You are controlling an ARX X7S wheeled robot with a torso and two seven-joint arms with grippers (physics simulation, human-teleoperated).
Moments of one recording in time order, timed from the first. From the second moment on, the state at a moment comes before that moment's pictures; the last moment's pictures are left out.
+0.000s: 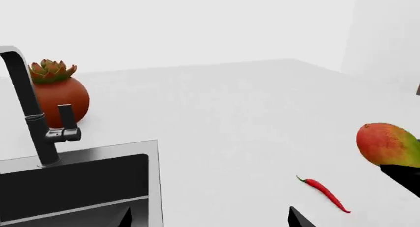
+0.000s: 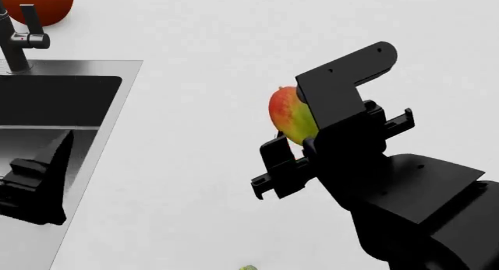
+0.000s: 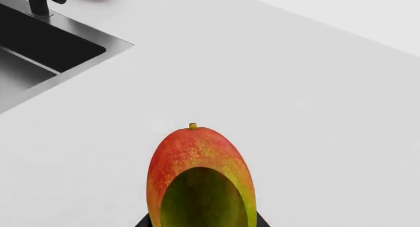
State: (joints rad) left arm -0.71 -0.49 -0.22 0.70 -1.33 -1.40 -0.59; right arm 1.06 0.55 -0.56 -0.13 0.94 1.11 0.28
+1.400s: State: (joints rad) left arm -0.48 -0.79 -0.30 0.80 -2.13 -1.50 -0.79; right arm 1.09 0.53 -0.63 -0.02 0.87 1.04 0.23
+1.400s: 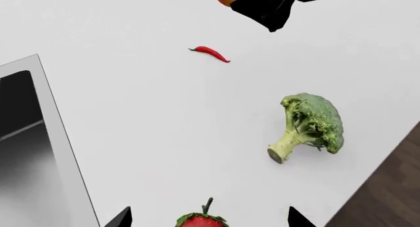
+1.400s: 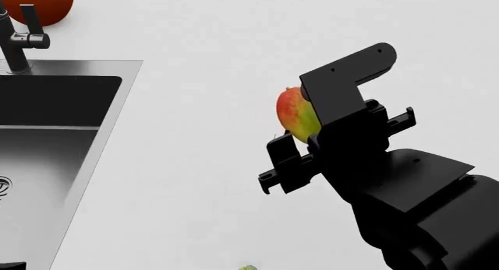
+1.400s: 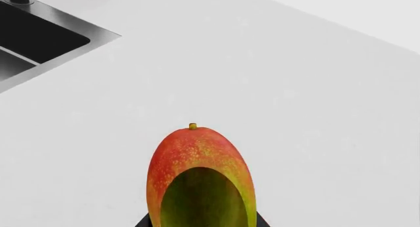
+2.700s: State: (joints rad) left arm -0.22 -0.73 -0.17 0.89 -1.30 -1.44 -0.21; right arm 1.07 0.53 -0.66 0.00 0.86 1.00 0.22
